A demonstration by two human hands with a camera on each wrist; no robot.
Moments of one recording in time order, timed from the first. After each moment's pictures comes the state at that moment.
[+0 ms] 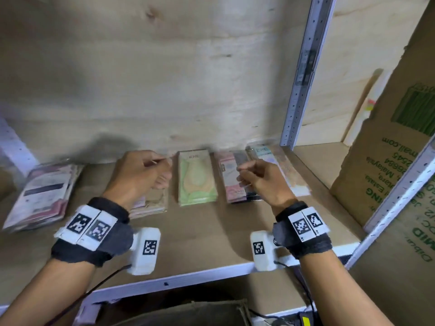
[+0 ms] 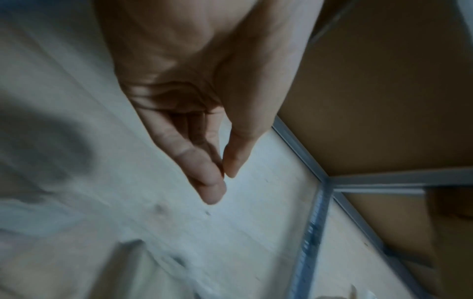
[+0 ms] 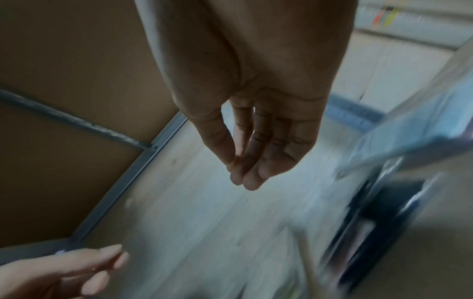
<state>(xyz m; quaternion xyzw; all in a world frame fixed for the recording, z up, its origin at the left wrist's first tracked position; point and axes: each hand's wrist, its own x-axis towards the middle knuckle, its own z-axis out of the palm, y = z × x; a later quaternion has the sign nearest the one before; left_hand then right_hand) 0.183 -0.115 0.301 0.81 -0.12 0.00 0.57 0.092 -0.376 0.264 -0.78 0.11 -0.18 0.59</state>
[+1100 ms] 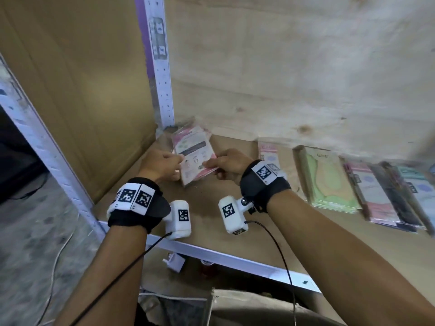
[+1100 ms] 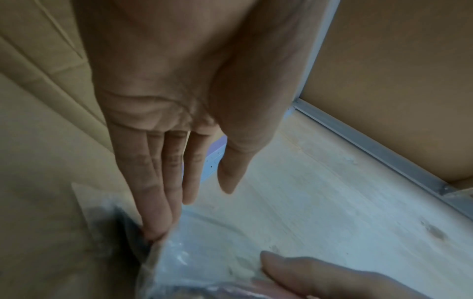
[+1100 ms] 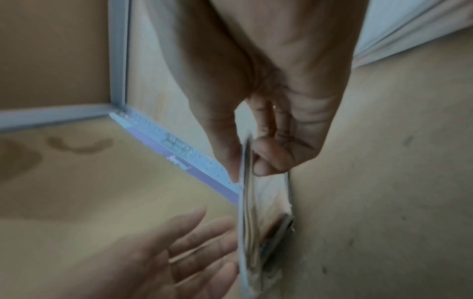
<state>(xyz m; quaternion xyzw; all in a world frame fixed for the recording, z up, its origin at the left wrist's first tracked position) 0.244 0.155 0.237 0.79 0.14 -0.01 0.59 0.255 -0.028 0.254 -0.78 0.03 0.19 0.60</state>
